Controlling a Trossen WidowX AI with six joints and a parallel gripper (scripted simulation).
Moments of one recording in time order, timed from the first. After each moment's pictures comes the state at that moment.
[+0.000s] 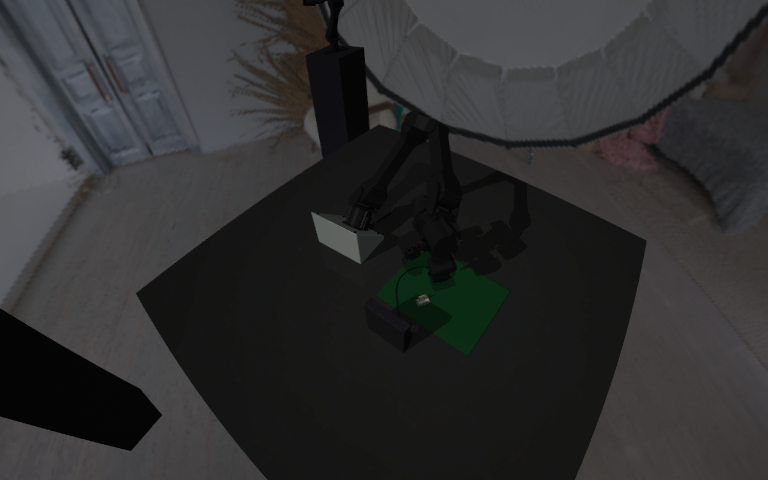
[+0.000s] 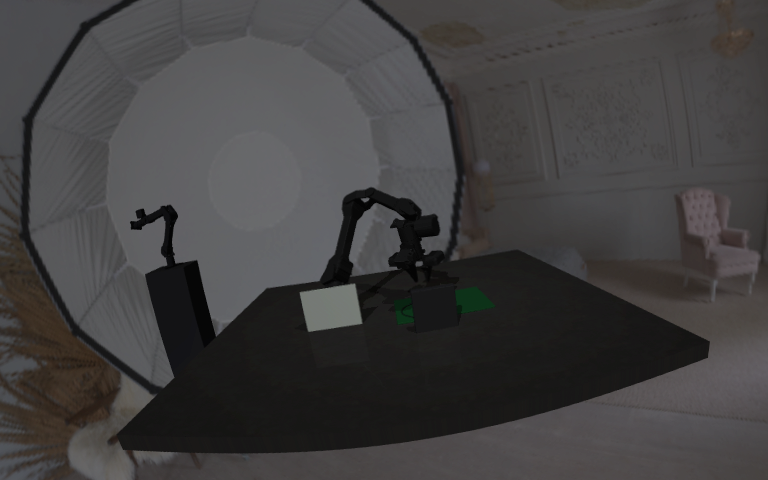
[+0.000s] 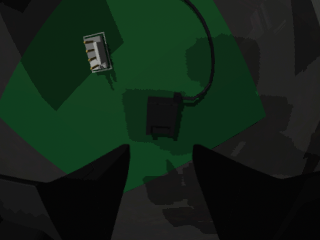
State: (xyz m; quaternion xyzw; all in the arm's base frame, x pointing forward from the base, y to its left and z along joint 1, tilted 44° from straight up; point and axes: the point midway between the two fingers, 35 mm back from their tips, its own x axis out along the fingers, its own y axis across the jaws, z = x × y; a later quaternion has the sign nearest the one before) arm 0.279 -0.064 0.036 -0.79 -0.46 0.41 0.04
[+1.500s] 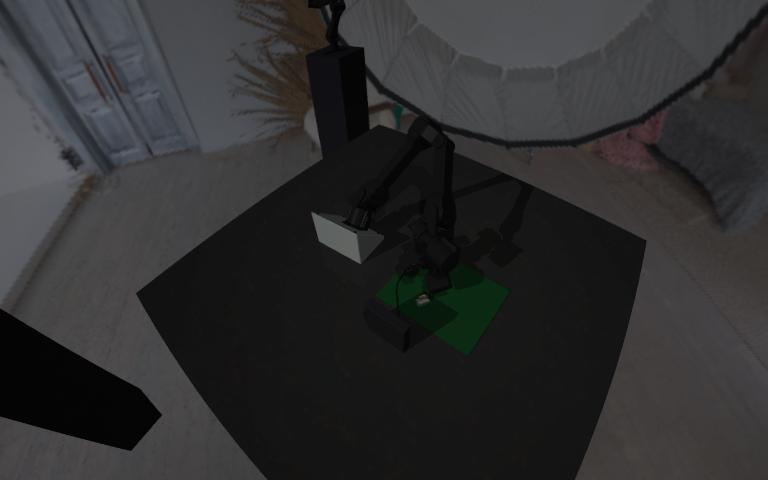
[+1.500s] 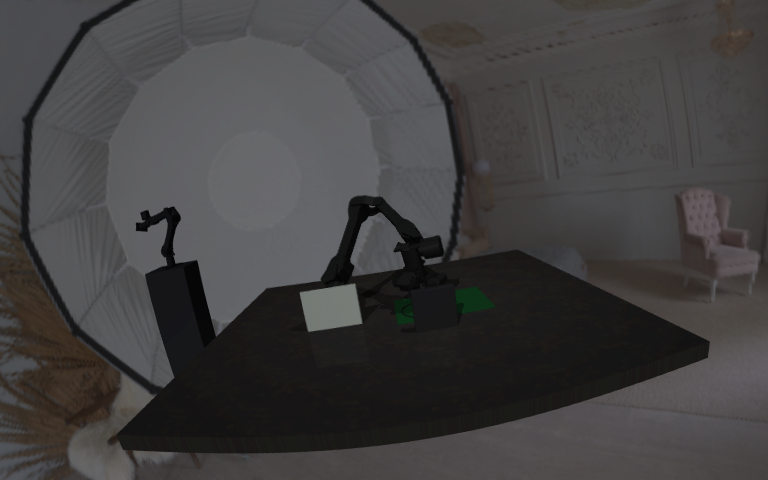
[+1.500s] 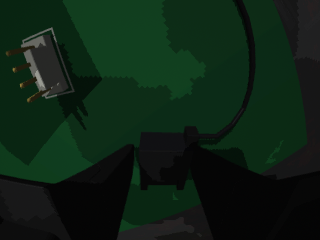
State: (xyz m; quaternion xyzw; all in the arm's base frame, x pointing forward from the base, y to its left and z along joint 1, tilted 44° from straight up) arm 0.285 -0.013 -0.015 -0.79 -0.45 0.42 0.07
